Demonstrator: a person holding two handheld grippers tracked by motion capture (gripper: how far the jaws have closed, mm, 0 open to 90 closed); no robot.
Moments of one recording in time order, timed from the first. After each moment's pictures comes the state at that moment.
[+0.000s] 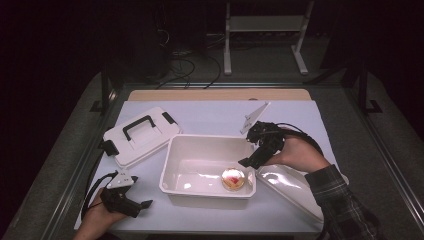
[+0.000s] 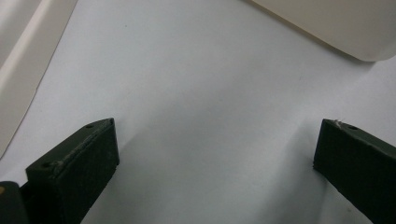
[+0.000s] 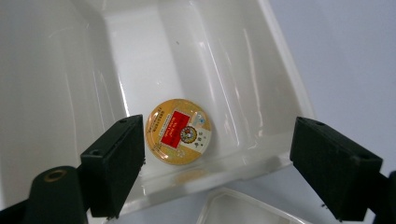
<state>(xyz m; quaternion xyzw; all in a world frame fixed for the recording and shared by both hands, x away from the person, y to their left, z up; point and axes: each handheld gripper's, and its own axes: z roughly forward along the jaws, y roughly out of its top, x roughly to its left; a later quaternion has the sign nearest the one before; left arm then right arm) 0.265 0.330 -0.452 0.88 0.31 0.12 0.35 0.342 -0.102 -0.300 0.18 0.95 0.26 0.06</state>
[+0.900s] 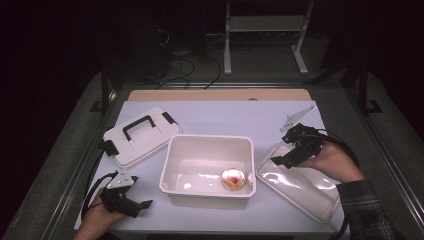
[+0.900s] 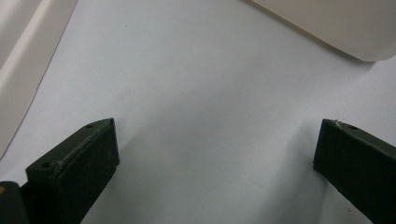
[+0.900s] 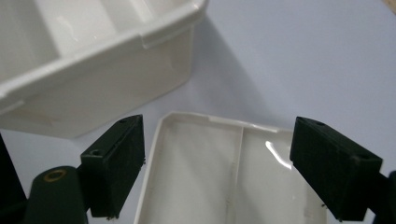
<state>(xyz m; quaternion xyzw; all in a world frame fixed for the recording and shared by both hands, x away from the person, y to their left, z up) 0.265 0.330 -0.452 0.88 0.31 0.12 0.35 0.335 -0.190 -0.319 0.29 0.92 0.26 0.09</state>
